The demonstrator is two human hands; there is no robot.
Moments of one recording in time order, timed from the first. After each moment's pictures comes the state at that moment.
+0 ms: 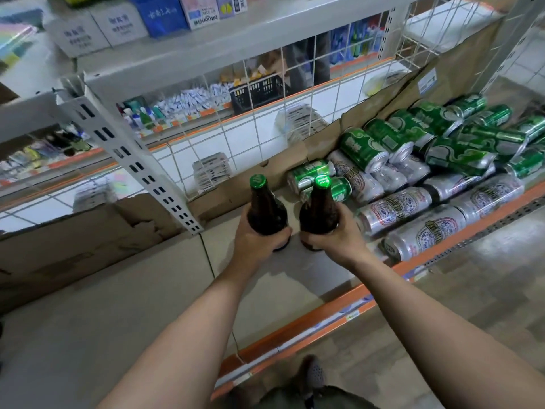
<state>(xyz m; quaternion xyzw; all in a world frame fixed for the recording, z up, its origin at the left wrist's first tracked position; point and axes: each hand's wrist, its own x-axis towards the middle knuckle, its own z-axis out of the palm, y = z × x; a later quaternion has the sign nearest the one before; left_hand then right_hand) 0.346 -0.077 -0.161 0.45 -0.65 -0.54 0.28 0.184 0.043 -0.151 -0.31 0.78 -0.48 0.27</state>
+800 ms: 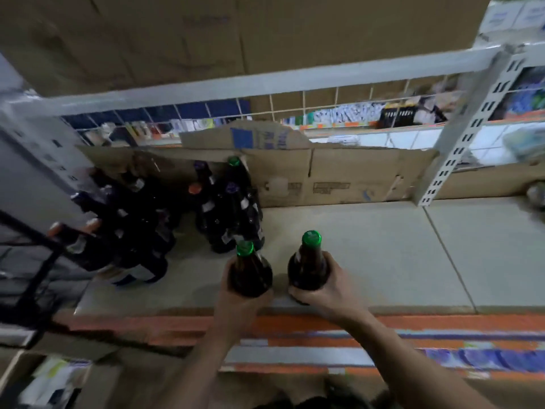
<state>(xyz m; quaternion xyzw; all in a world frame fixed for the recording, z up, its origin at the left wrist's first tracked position) 0.920 -0.027 -0.138 0.60 -0.53 -0.47 0.38 0.712 -0.012 -0.147 -0.50 0.65 -0.39 0.42</state>
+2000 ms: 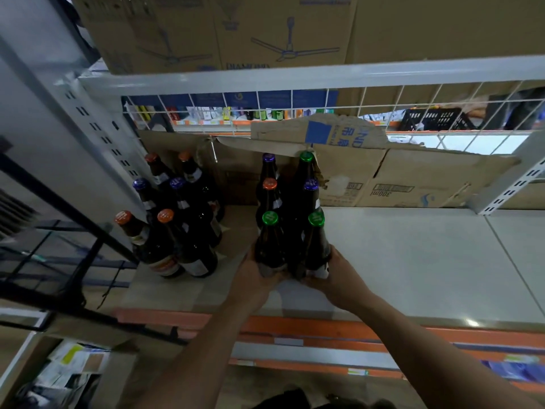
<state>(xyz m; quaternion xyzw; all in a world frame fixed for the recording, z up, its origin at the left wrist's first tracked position) 1.031 -0.104 -0.158 0.59 -0.59 -0.46 0.30 0.816 -0.084 -0.171 -0.61 0.65 -0.27 0.36</state>
